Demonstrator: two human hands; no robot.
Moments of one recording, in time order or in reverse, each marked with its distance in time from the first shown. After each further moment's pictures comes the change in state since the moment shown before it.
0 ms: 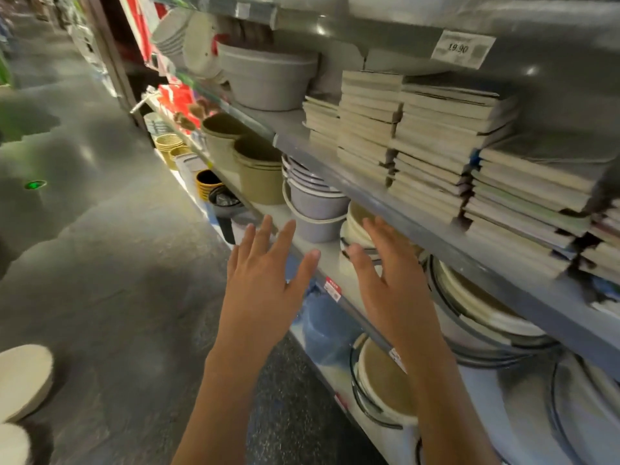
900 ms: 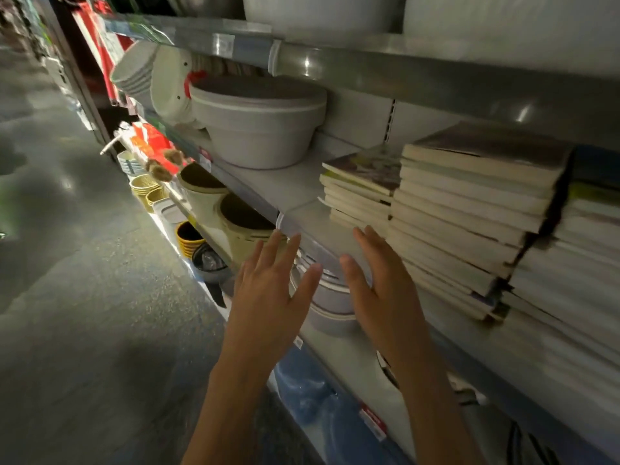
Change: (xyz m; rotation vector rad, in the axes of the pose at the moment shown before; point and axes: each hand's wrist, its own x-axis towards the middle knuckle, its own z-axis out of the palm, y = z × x) left_hand 0.363 -0.108 0.057 -0.083 -0.010 0.075; right_hand 0.337 0.046 0.160 0.004 0.018 0.064
